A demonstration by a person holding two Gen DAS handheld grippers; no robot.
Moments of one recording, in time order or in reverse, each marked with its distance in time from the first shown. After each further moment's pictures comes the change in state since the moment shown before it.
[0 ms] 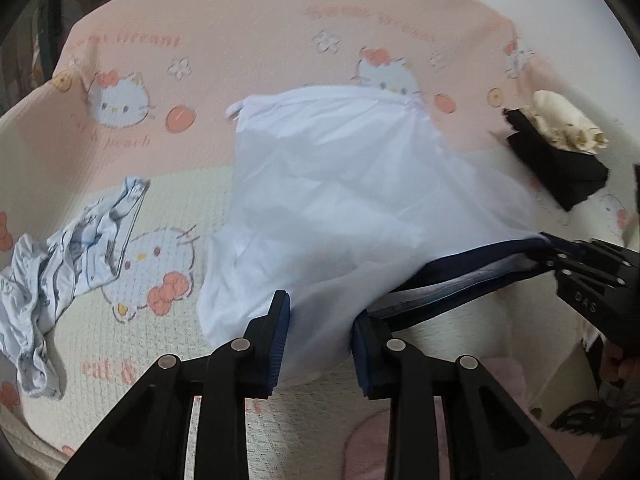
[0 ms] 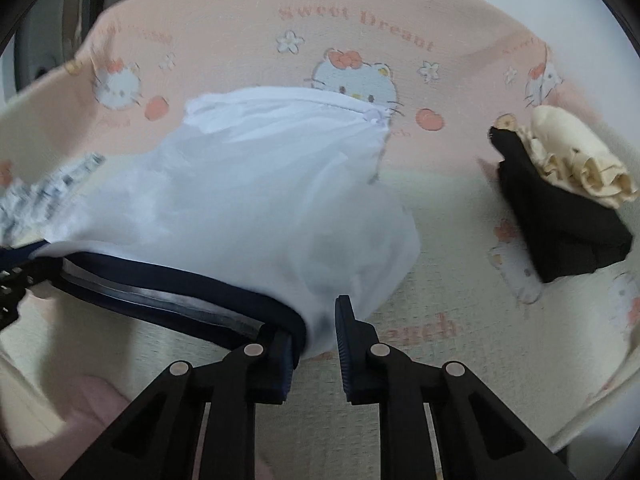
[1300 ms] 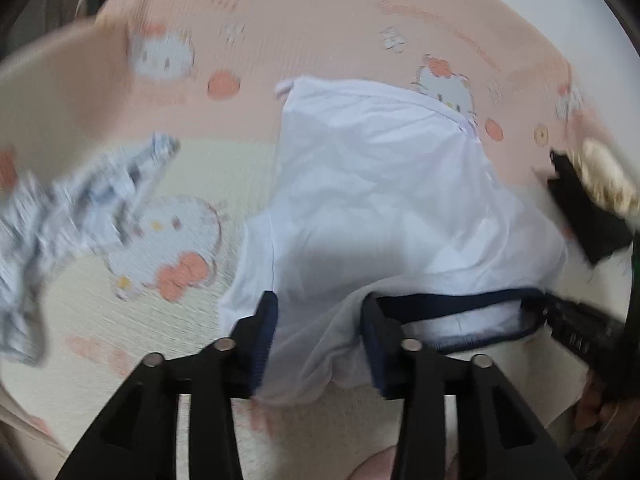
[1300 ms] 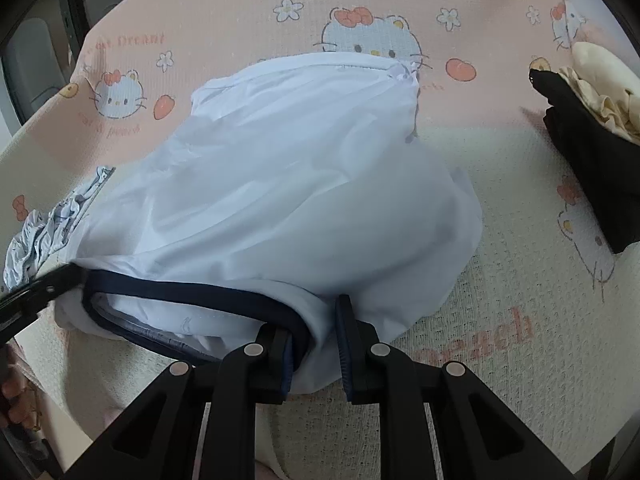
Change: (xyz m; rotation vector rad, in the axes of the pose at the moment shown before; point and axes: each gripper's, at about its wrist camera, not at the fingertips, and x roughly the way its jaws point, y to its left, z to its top) left arm 0.014 0.011 0.002 -0.158 0.017 0.097; right arm 0.051 -0.008 0.007 0.101 0.106 0.132
